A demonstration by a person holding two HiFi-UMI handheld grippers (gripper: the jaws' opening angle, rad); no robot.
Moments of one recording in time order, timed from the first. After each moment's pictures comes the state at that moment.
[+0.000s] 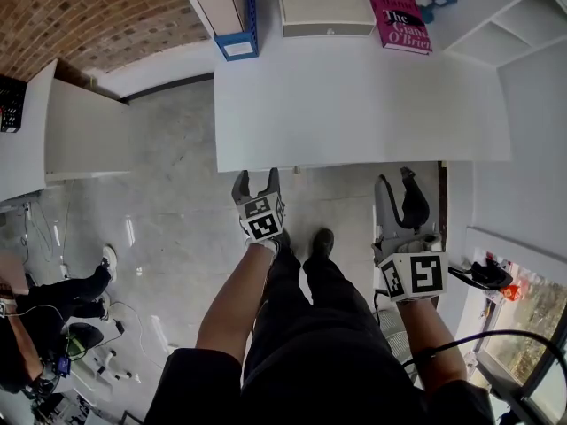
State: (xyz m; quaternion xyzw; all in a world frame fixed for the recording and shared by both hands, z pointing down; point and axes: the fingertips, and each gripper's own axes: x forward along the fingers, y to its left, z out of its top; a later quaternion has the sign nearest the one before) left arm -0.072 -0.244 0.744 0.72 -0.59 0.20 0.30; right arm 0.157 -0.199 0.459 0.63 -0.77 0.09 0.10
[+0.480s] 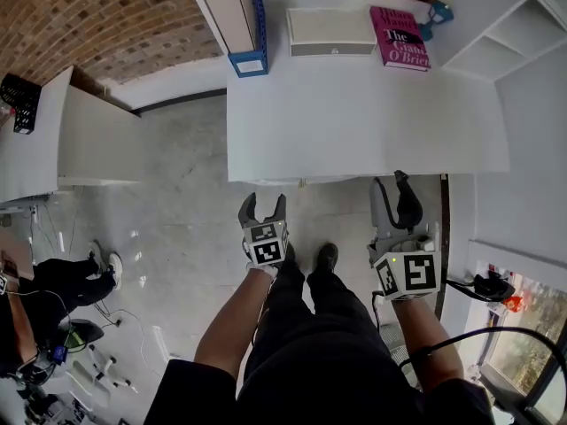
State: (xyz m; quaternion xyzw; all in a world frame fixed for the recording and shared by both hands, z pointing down) left arm -0.072 -0.200 0.719 0.75 -0.55 0.23 0.29; right arm 0.144 -0.202 0.444 0.63 -0.77 0.07 0.07
